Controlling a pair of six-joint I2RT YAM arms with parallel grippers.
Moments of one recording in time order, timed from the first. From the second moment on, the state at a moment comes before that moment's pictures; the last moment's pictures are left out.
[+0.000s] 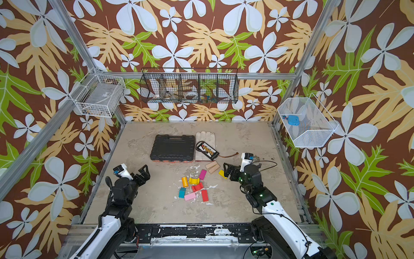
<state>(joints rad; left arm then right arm) -0.10 0.64 0.11 0.20 -0.17 -0.62 0.37 0.83 0.42 -0.05 -0.02 0.56</state>
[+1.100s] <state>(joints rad) -0.10 0.54 0.02 0.37 -0.13 -0.61 0.66 1.59 0.83 -0.17 0.20 0.59</state>
